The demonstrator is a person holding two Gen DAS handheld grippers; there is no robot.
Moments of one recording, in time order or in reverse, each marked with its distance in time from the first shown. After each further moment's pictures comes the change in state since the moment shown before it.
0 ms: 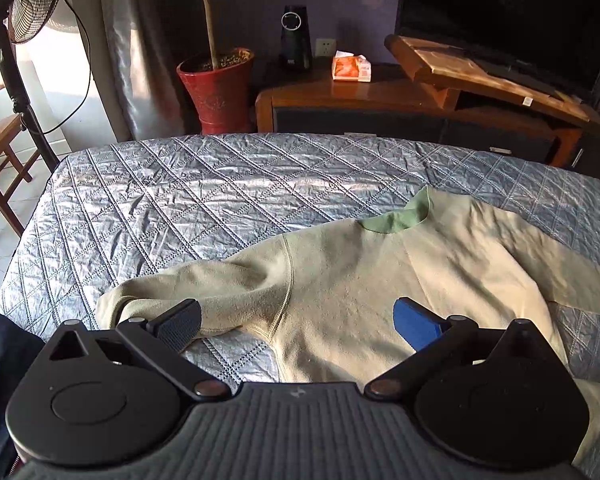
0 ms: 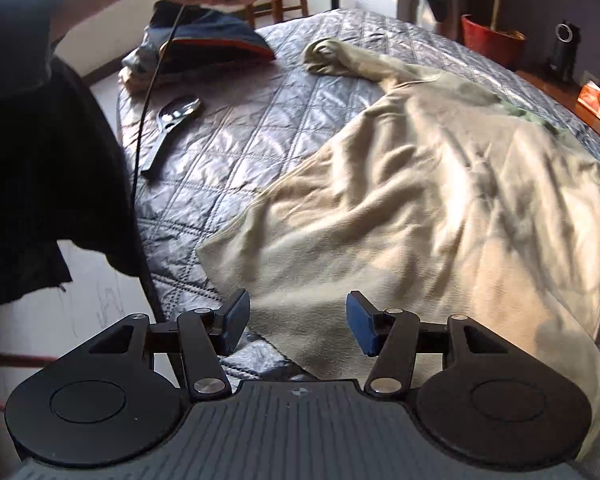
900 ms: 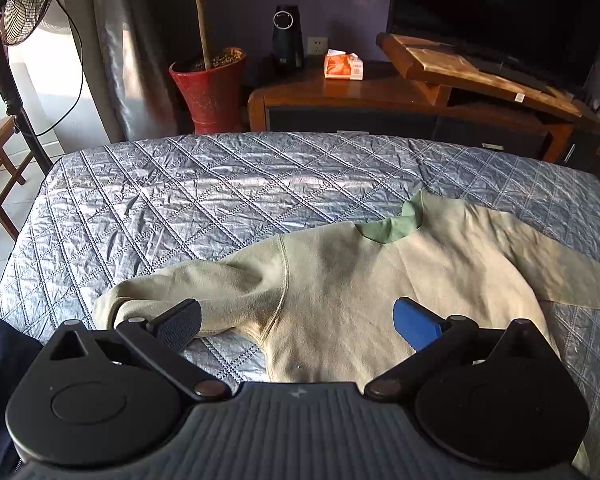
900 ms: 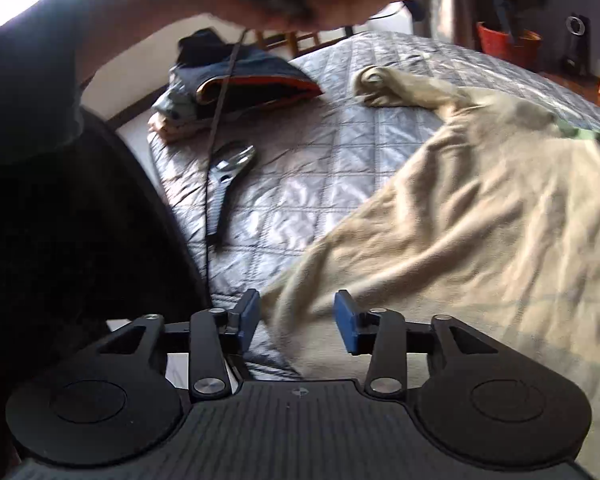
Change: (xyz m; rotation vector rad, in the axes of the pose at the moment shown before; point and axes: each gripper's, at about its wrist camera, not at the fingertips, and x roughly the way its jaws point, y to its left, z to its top) left arm 0.002 0.003 0.000 0.003 0.009 -0.017; right arm -0.016 0.001 0.012 0.268 -0.163 -0.021
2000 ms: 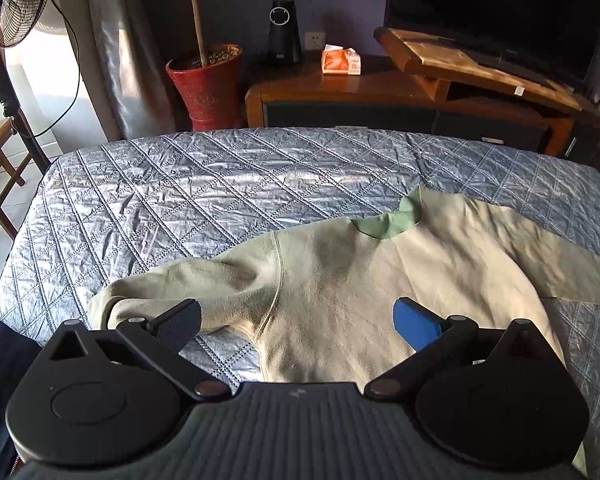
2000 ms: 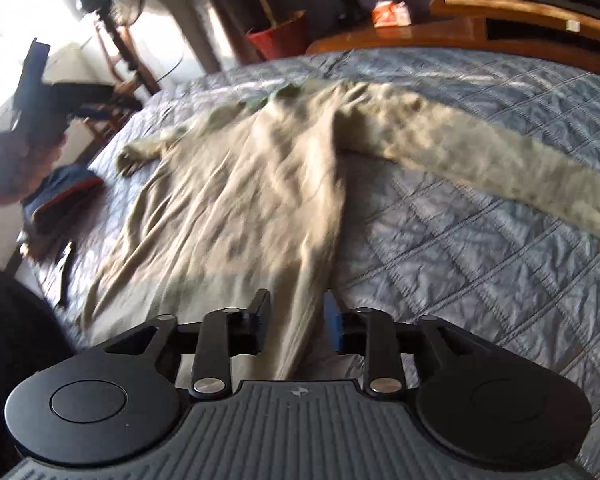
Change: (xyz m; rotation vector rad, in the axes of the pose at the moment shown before) left arm 0.005 -0.005 0.000 0.014 0.008 0.009; right arm -0.121 -0.205 -0.056 0.479 -0.125 -0.259
